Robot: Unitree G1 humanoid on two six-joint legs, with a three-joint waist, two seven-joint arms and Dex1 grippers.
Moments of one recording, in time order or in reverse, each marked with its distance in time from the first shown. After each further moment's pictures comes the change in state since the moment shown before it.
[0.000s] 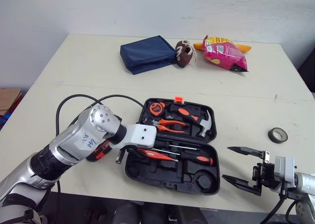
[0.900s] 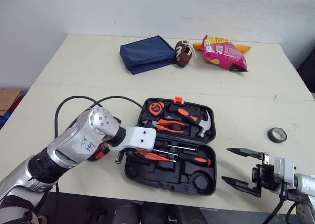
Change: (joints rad) left arm -0.002 0.029 0.046 -0.084 -0.048 0.057 -0.026; right arm 0.015 -0.002 0.009 -0.074 0.002 0.060 -0.043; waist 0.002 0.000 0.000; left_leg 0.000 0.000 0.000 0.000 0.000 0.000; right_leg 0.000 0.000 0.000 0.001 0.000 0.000
